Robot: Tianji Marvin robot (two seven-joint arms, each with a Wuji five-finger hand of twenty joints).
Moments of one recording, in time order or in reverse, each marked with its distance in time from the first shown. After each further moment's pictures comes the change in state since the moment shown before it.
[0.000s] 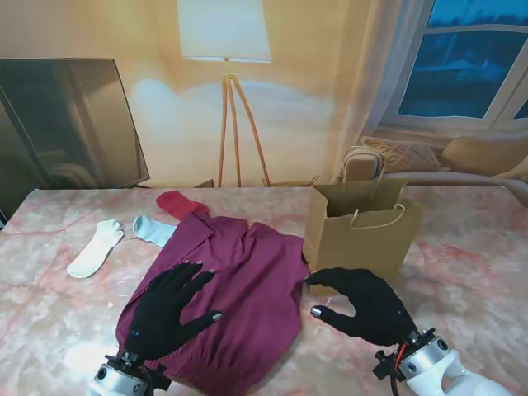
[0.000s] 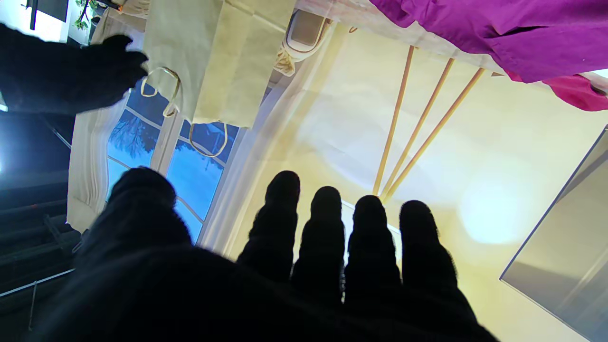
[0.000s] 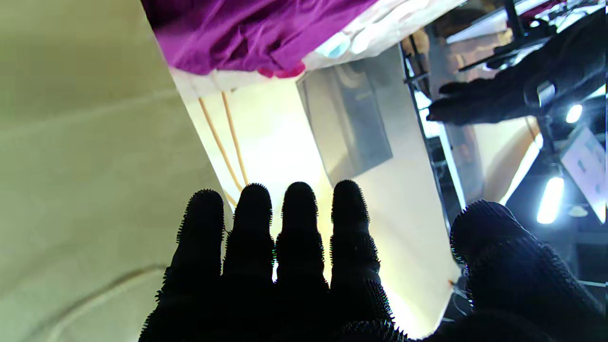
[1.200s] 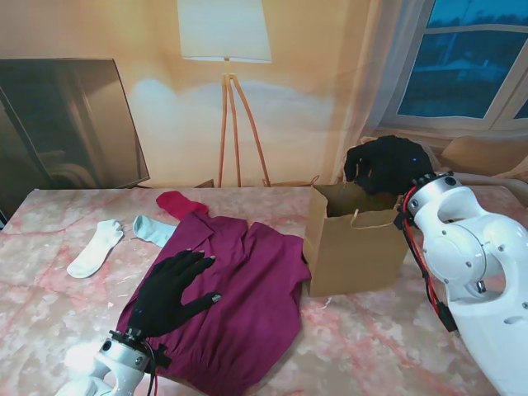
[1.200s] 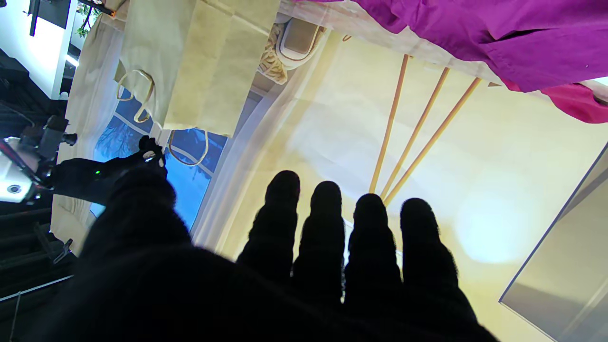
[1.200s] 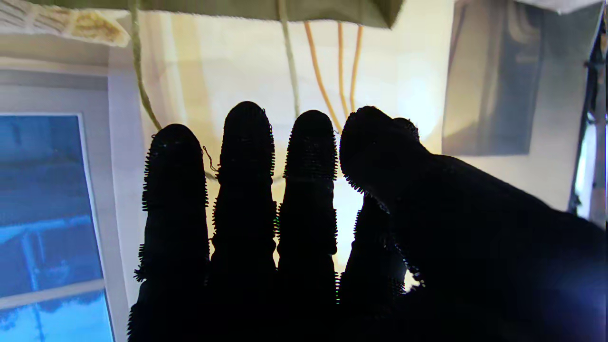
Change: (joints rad) left arm -0.120 0.001 -0.002 0.067 -0.069 -0.014 -0.099; right arm 0.690 0.051 -0.069 0.091 -0.112 0.379 0.409; left_hand 0.000 0.000 0.000 0.000 0.002 0.000 0.000 0.001 0.035 0.000 0.007 0.000 0.012 0.007 0.000 0.000 0.012 0.010 0.013 0.000; right_hand 0.412 -0.652 0.627 -0.220 0.378 -0.301 0.606 0.062 0.467 -0.048 0.340 0.316 0.482 0.049 0.380 0.356 0.412 0.175 0.399 0.042
